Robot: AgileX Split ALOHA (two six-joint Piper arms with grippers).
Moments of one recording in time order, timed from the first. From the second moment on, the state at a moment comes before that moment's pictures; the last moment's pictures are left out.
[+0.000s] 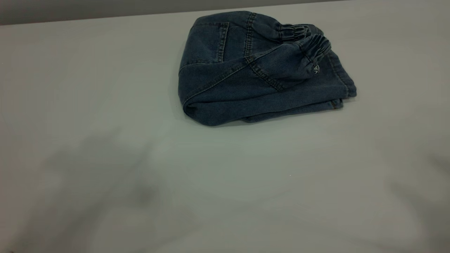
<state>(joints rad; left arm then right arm) -0.59 1.28 -1.72 0.16 1.22 -0.07 -0.08 0.97 -1.40 0.73 1.22 -0.34</state>
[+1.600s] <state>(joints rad) -0.59 0.33 -0.55 0.20 1.02 -0.24 -0.08 0.00 -0.51 0.15 1.07 -0.12</state>
